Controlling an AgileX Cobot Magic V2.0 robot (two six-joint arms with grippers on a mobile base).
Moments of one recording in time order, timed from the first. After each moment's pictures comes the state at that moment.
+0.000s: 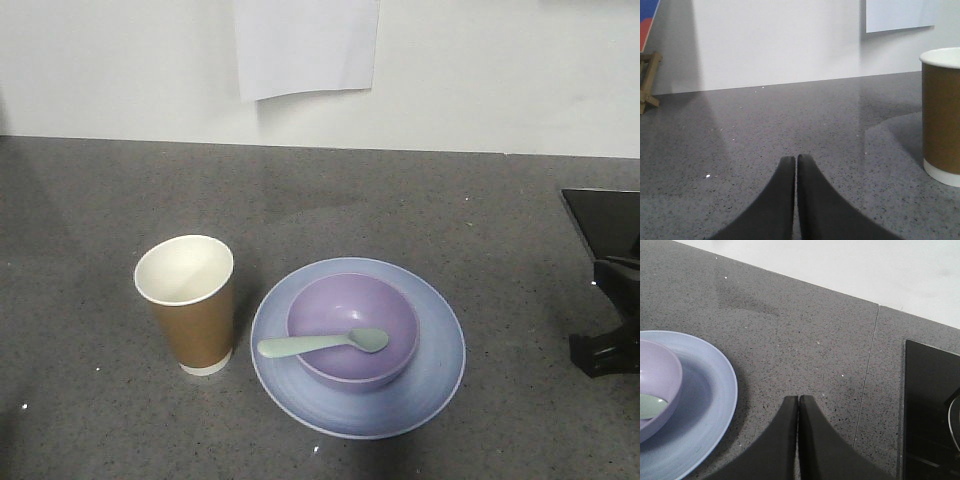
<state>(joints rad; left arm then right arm) -0.03 -0.01 0.03 0.12 0.14 -0.11 0.26 0.76 -0.59 -0.27 0.35 0.13</state>
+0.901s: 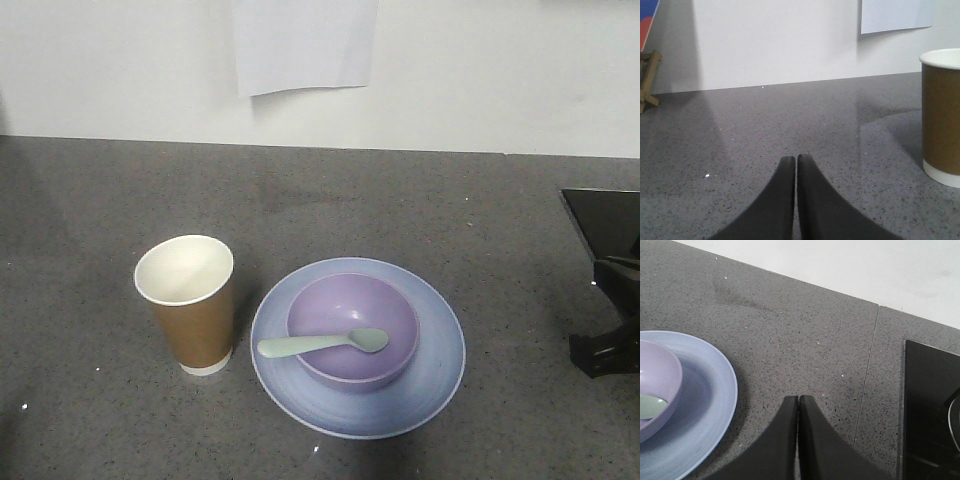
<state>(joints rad) -0.03 -0.01 0.03 0.13 0.14 -0.12 0.26 0.76 -0.59 -0.27 0.35 0.13</state>
